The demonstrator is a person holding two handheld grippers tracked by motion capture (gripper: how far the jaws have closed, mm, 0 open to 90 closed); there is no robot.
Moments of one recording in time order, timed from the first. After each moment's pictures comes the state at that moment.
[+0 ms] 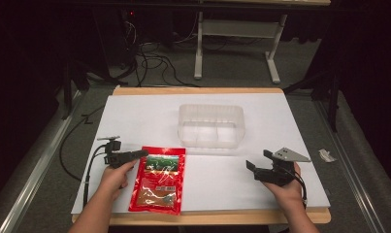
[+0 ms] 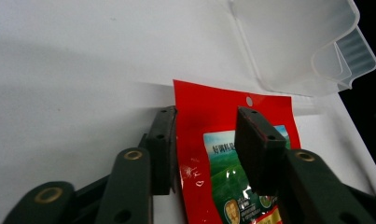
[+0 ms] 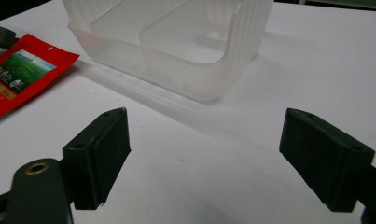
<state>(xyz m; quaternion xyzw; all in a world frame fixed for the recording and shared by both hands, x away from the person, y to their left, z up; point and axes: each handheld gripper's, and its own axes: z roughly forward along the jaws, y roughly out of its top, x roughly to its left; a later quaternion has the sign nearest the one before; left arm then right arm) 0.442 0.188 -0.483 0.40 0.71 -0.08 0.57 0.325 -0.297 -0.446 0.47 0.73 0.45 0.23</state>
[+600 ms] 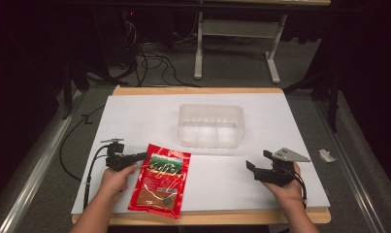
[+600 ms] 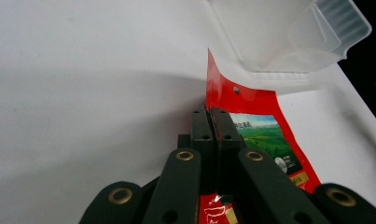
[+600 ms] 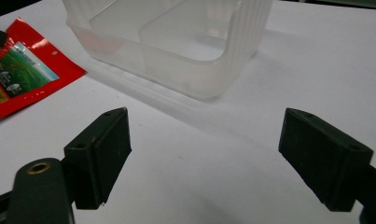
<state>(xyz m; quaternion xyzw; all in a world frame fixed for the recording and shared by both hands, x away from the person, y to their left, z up) 0.421 0.176 -0.471 0.46 0.66 -0.06 0.59 0.325 -0.297 -0.447 0.47 0.73 0.44 0.22</state>
